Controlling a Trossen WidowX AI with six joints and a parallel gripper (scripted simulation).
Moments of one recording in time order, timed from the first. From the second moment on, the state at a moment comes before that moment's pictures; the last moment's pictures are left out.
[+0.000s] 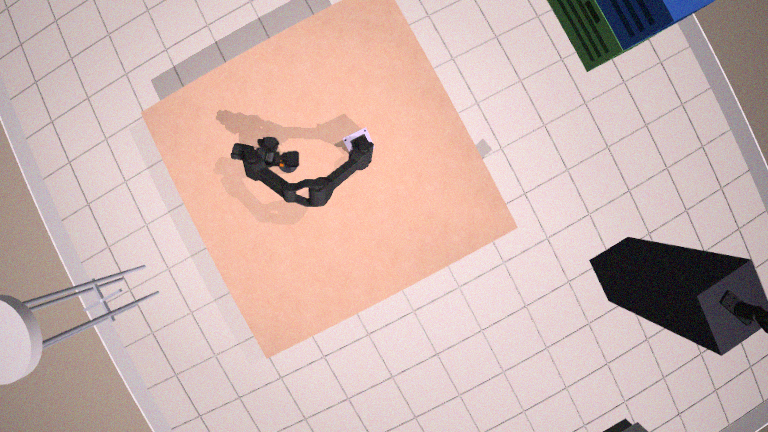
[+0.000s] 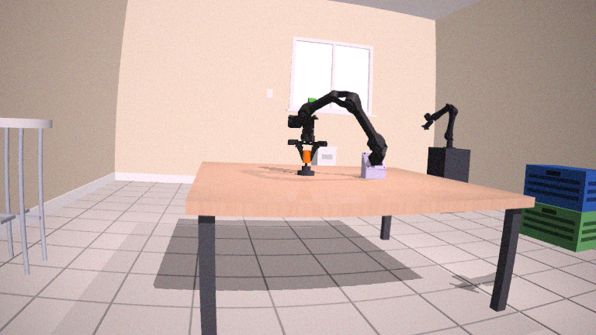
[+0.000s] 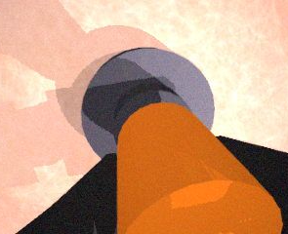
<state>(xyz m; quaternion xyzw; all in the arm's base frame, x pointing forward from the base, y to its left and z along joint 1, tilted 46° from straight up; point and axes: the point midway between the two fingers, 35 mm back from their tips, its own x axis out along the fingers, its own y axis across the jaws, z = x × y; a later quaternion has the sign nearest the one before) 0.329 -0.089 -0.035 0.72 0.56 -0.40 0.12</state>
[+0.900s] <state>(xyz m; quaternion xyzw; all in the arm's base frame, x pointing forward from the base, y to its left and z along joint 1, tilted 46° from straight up) 0.334 -0.090 -0.035 0.73 0.51 -0.45 0.05</state>
